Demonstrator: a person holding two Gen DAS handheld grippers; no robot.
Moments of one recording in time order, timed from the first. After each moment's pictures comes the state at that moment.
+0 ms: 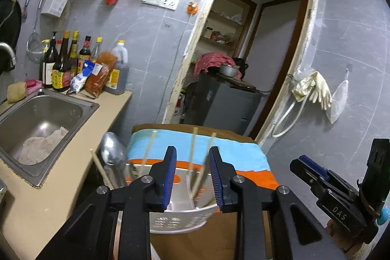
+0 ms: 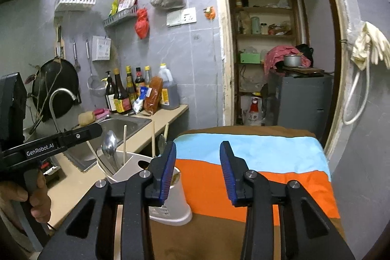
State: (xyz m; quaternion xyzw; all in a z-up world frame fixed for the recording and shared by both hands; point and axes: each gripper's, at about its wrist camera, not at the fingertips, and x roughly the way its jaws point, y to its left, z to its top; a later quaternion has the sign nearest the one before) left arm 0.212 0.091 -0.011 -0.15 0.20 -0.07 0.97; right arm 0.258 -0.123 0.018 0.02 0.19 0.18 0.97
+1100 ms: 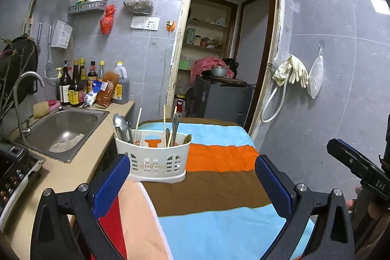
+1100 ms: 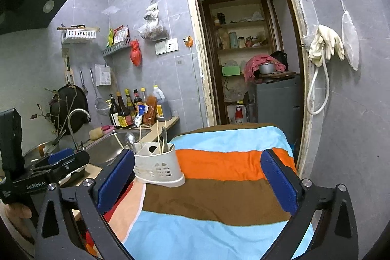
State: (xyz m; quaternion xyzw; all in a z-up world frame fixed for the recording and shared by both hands) left arm 0.031 0.017 0.009 -0.08 0.17 -0.04 0.98; right arm 0.068 -0.233 0.047 0.08 0.15 0.14 0.98
